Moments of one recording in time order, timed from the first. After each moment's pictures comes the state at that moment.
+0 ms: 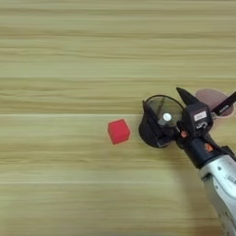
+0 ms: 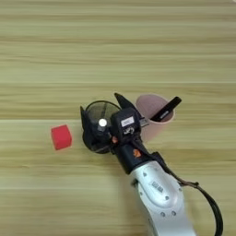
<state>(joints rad) 0.31 -0.21 0.07 -0.66 0.08 0.21 0.27</state>
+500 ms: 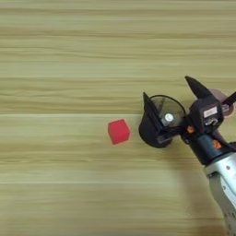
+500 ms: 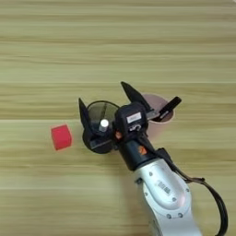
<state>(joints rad) 0.31 -0.21 0.03 -0.74 0.09 0.19 0.27</state>
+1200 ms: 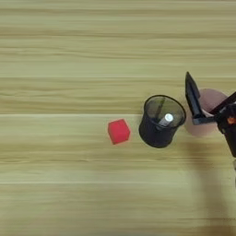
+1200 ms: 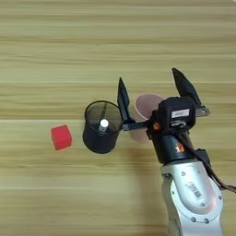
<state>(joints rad) 0.31 -0.17 -0.18 -0.76 0.10 0.09 0.20</state>
